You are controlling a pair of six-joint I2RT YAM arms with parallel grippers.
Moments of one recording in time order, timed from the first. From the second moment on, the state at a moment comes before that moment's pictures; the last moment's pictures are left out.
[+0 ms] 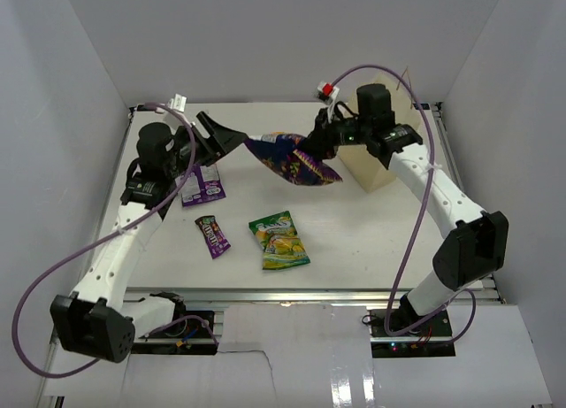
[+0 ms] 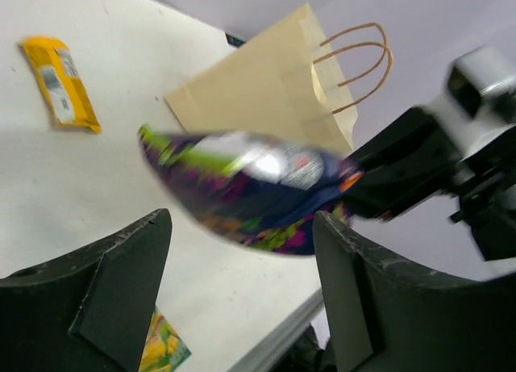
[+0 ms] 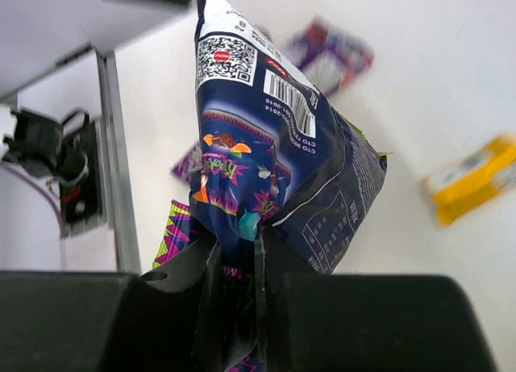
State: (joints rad) left arm -0.23 1.17 1.10 -0.08 0.45 -0.83; right arm 0.44 1.59 1.49 -0.39 -0.89 -0.08
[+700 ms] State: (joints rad) left arm -0.22 0.91 0.81 -0.24 0.32 -0.72; right arm 0.00 1.71 2.14 -0.12 -0.89 0.16
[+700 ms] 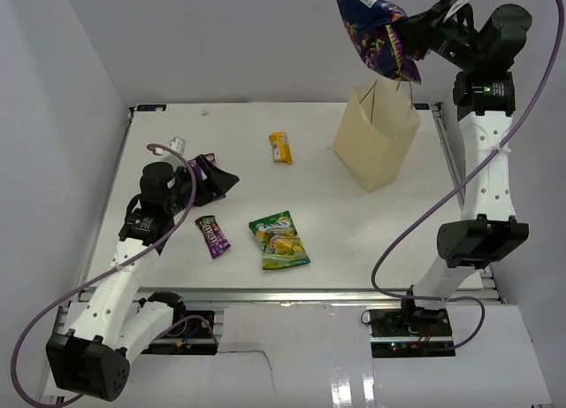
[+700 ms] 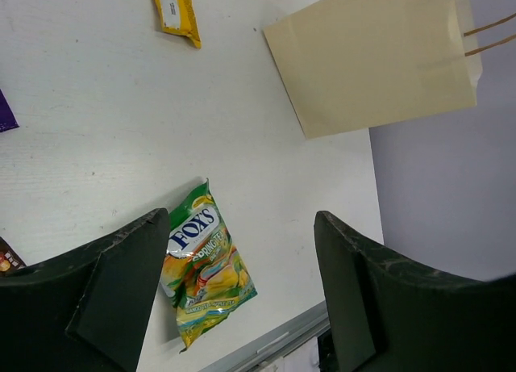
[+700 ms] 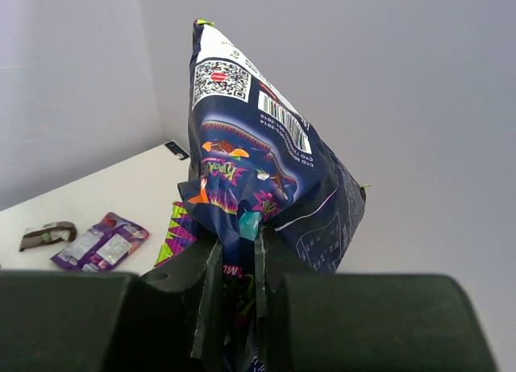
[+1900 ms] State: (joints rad) left arm -0.22 0.89 0.73 -0.25 0.32 -0.71; right arm -0.07 1.63 1.77 -0.14 -0.58 0.26
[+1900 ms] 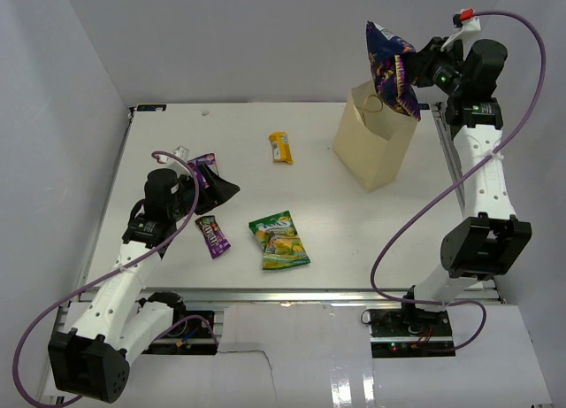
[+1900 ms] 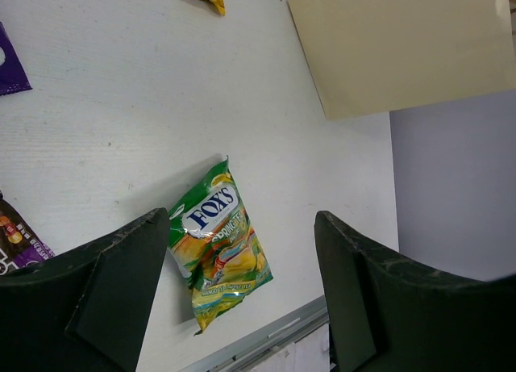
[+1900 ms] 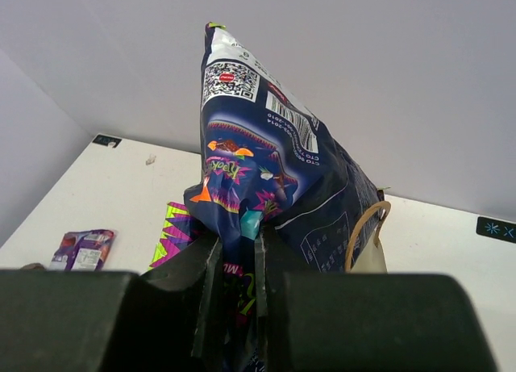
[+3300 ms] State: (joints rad) left arm -0.22 0.87 0.70 -0.25 0.33 -0.71; right arm -0.11 1.56 1.62 -0.05 -0.59 0.54
